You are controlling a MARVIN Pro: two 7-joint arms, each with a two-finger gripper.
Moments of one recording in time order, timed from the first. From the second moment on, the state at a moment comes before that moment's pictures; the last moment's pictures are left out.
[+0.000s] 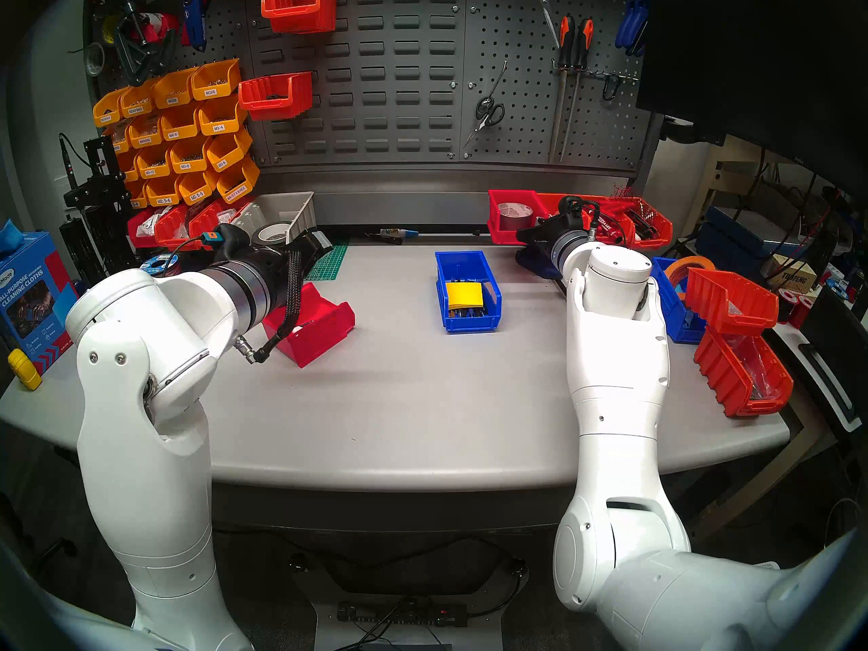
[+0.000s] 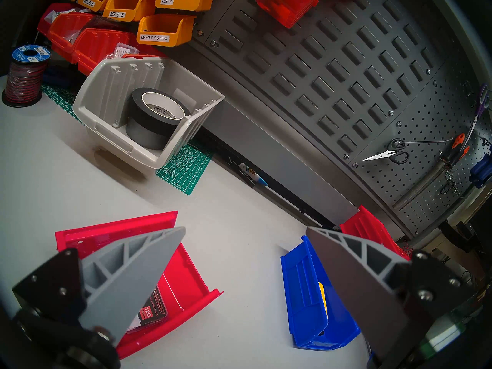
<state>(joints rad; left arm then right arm) 1.49 -1.61 -1.50 -2.41 -1.14 0.85 0.97 -1.05 -1.51 1.74 -1.51 -0.05 0.51 0.24</state>
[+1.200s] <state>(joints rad) 1.49 -1.61 -1.50 -2.41 -1.14 0.85 0.97 -0.91 -1.57 1.67 -1.28 -0.09 0.43 0.12</state>
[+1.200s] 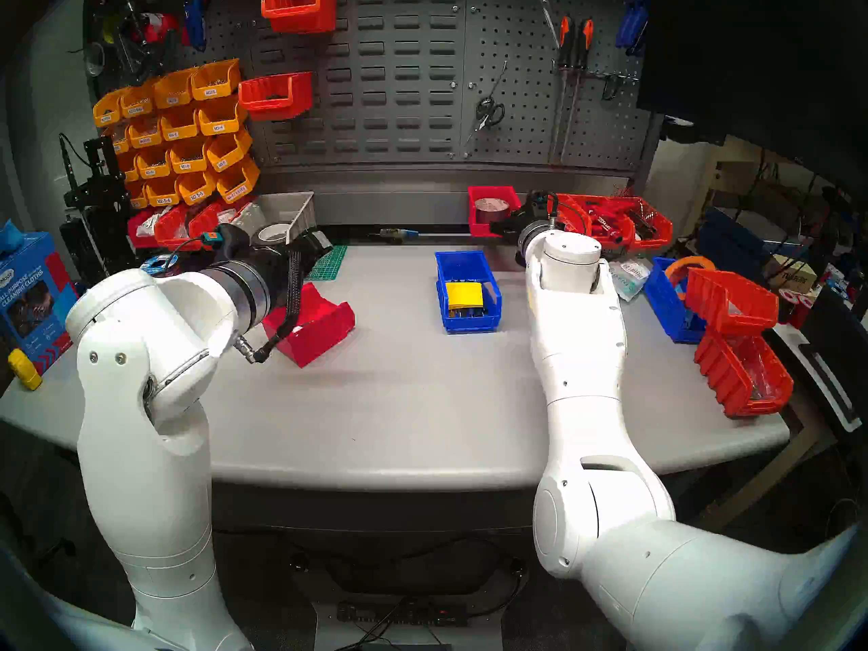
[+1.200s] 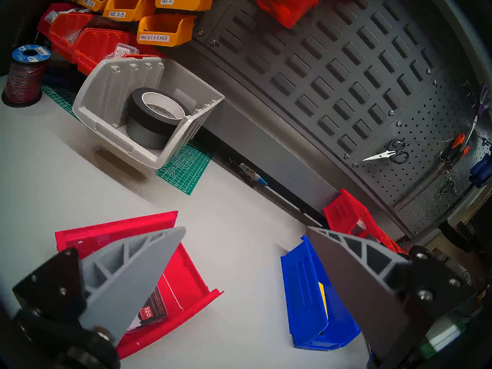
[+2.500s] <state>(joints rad) 1.49 -1.61 -1.50 -2.41 -1.14 0.85 0.97 -0.87 -1.55 1.71 -1.19 -0.11 0.40 0.11</state>
